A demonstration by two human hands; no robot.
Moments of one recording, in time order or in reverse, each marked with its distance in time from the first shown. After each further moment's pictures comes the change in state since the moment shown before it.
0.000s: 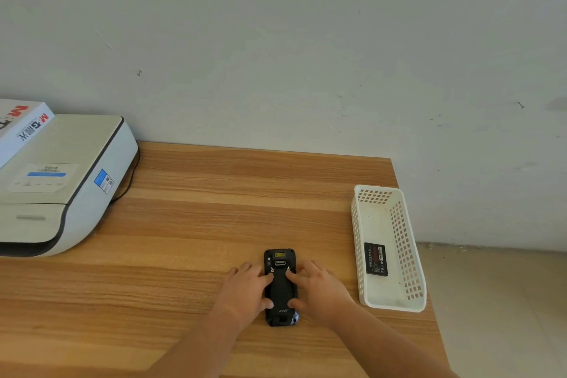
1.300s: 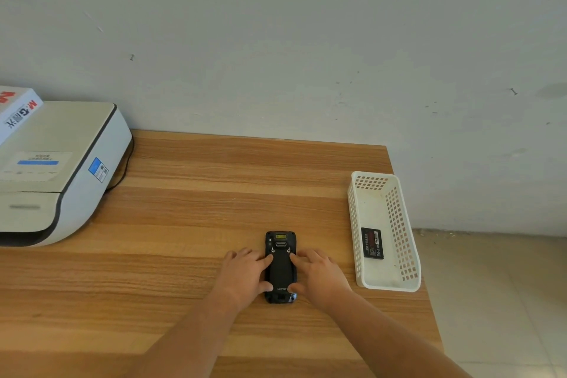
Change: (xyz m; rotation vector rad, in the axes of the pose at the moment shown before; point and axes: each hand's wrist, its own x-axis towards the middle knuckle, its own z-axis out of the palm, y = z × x) left_hand 0.002 -0.007 0.002 -0.001 0.018 0.017; right_hand -0.005 -0.007 0.002 0.019 -0.003 0.129
